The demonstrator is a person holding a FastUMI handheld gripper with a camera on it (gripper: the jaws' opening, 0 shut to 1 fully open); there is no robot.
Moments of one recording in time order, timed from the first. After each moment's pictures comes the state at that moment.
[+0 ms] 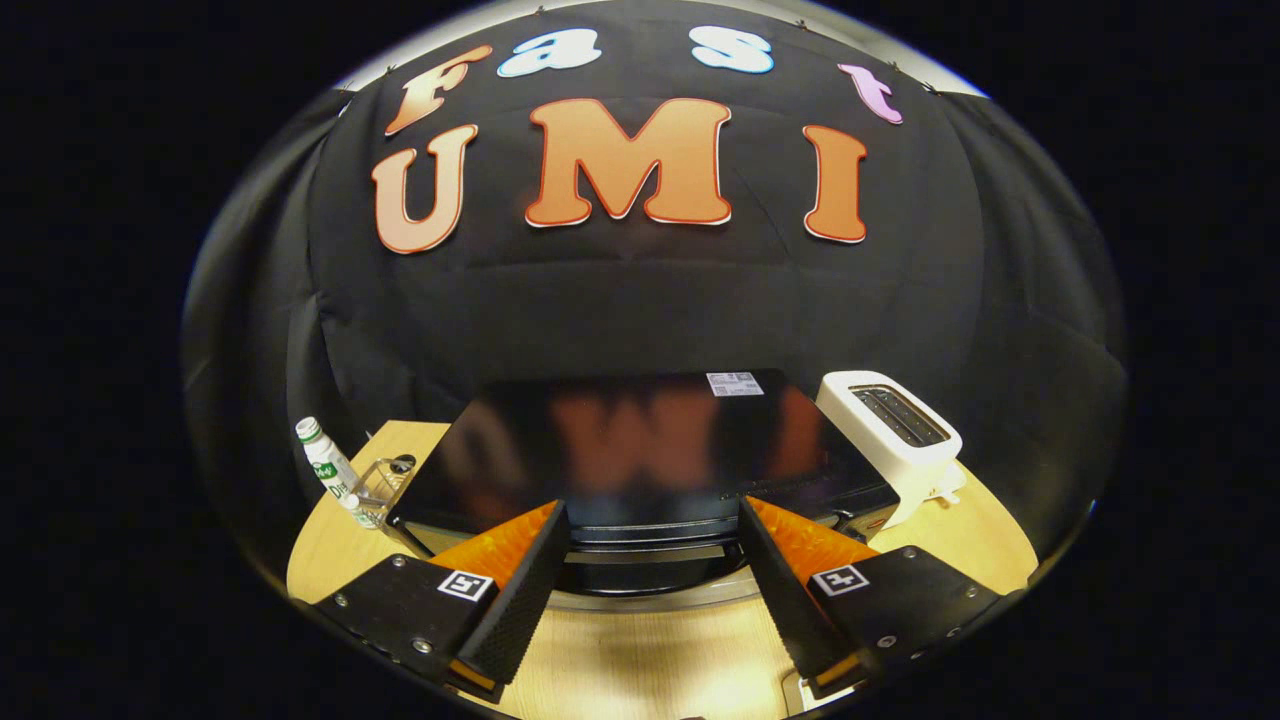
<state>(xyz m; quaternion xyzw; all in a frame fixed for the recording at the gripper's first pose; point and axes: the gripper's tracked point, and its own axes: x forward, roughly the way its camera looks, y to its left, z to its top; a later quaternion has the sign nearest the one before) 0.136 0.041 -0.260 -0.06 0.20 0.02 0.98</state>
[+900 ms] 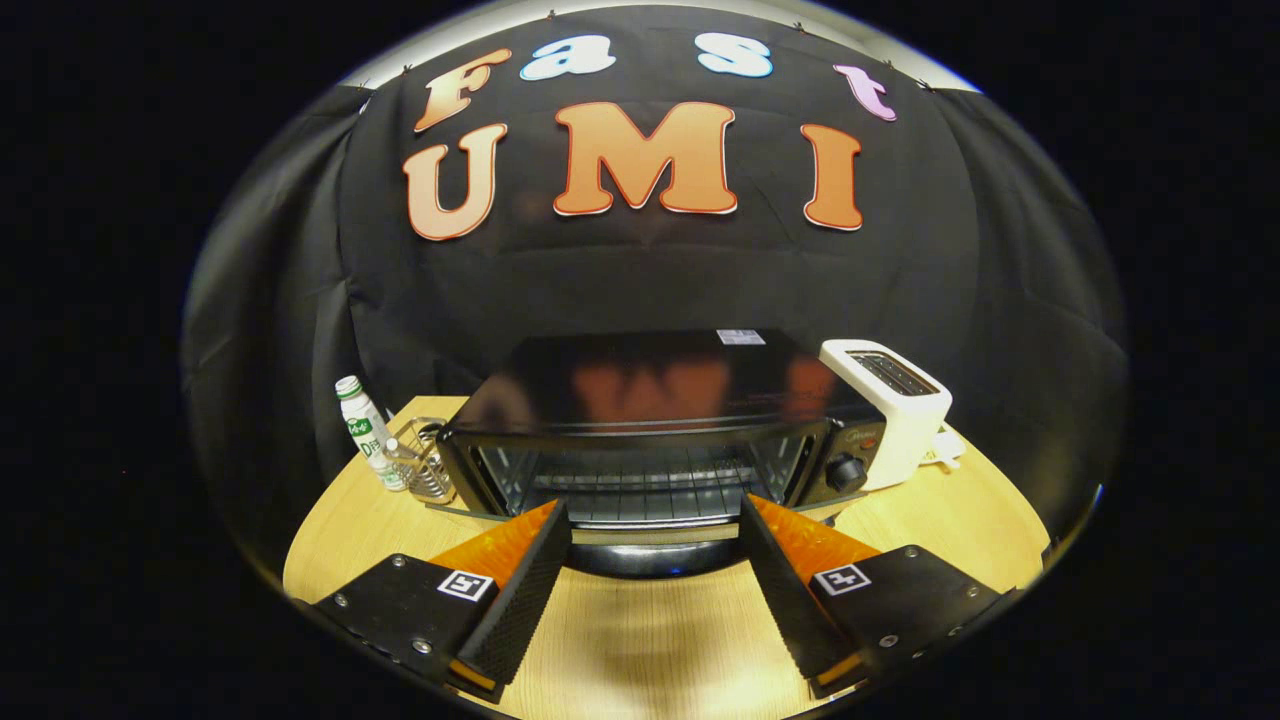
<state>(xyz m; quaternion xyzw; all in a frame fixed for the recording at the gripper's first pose) 0.056 0.041 -0.285 -0.04 0.20 0.04 0.98</state>
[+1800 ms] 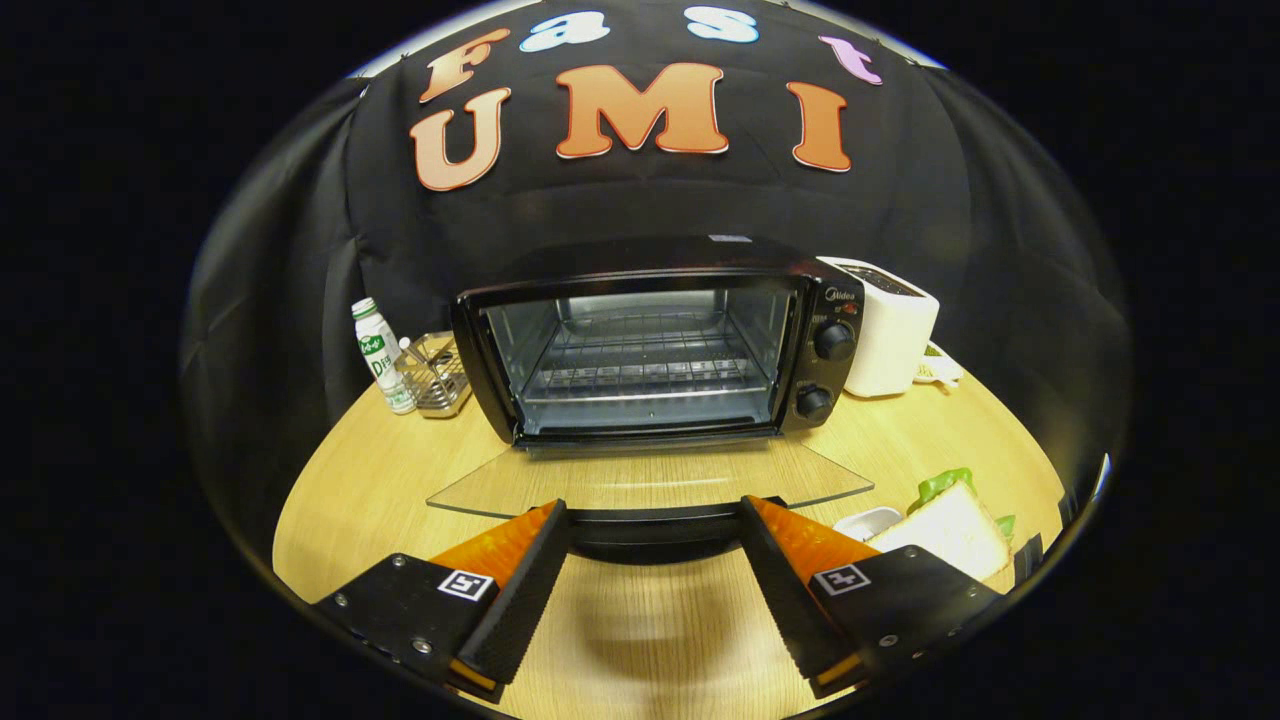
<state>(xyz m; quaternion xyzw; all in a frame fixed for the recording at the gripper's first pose) -0.012 0.023 -0.358 -0.04 0.27 0.04 0.96</state>
